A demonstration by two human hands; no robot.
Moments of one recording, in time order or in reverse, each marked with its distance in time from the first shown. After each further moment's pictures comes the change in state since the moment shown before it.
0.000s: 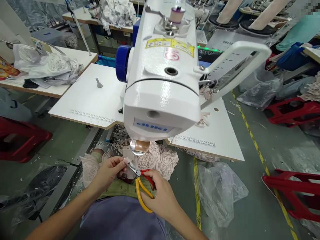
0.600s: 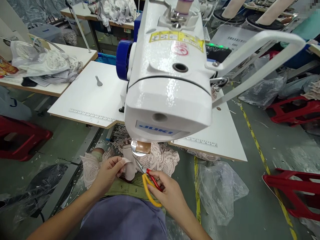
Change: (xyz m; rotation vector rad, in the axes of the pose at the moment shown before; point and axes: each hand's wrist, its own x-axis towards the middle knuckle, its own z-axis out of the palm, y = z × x) left_hand -0.003 -0.003 0.001 -0.058 0.087 0.013; right_hand -0.005 0.023 -0.009 0.086 0.015 0.115
